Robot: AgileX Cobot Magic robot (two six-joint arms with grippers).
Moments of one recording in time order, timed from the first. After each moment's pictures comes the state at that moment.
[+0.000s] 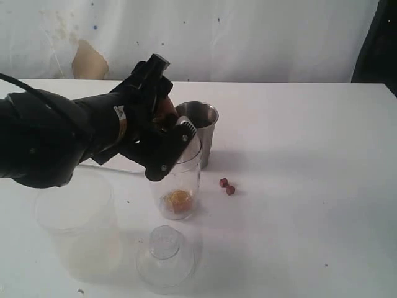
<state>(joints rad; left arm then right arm) -0.82 1.59 -0.92 1.75 0.49 0.02 0.04 0.00 0.00 -0.30 0.37 0.37</state>
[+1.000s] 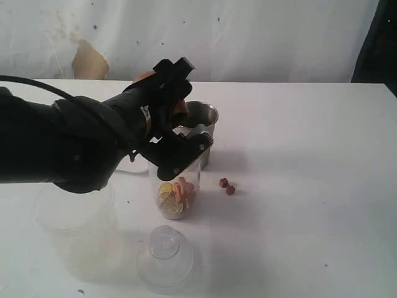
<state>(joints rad) -0.90 1.68 -1.00 1.74 0.65 0.19 0.04 0.00 0.00 -0.30 0.37 0.38</state>
